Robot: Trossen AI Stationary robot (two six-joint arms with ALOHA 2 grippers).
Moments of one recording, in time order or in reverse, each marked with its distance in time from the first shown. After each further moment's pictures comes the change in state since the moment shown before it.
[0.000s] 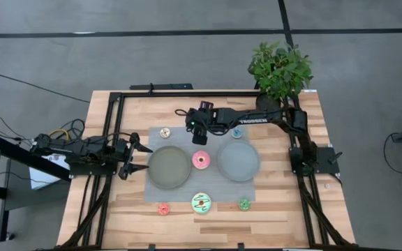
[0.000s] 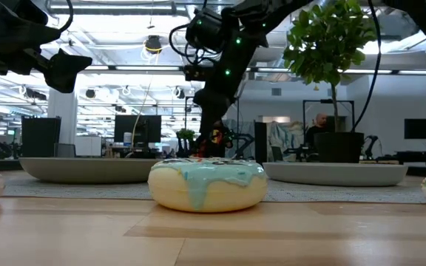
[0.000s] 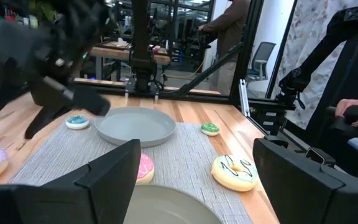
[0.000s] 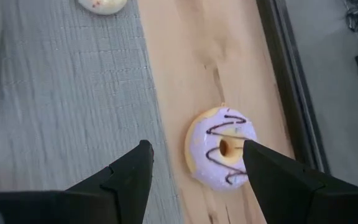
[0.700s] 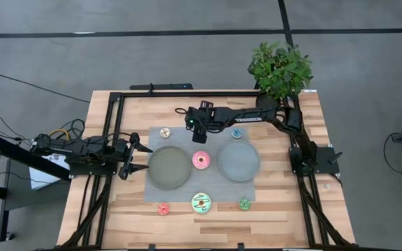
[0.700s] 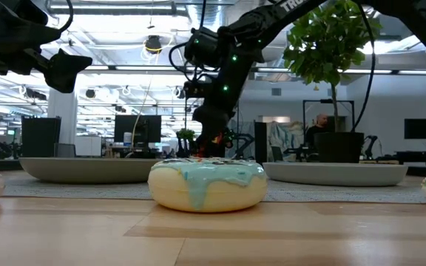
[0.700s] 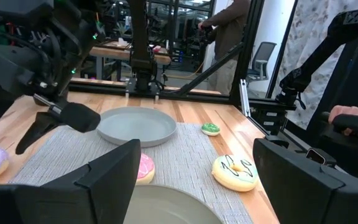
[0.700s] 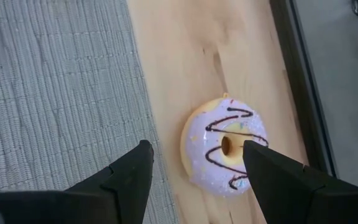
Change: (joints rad) left arm 0.000 0.000 0.000 0.000 -0.002 0.000; right arm -0.032 0.049 -0.002 0.018 -0.006 0.001
